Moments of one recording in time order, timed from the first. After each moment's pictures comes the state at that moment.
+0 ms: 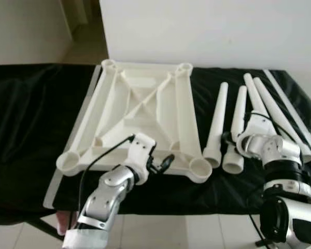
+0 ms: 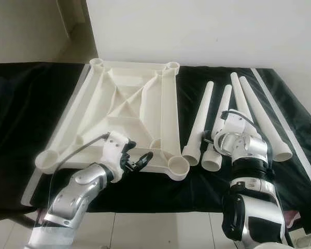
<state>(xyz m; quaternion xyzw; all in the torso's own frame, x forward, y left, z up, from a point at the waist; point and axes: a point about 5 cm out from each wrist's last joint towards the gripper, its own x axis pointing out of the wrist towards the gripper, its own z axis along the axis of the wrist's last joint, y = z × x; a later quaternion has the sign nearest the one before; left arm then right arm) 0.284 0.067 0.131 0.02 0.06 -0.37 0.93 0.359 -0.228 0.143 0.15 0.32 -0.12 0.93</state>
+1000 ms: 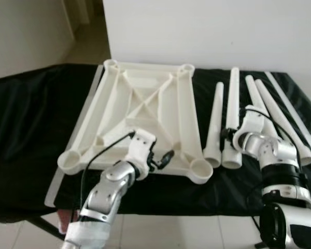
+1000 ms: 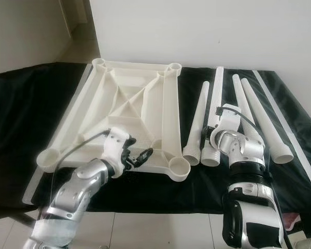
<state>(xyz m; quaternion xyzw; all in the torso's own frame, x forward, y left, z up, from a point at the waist) 0.302 0.068 0.141 0.02 0.05 -0.36 0.93 0.361 -0.223 0.166 0.10 0.18 -0.07 0.98</state>
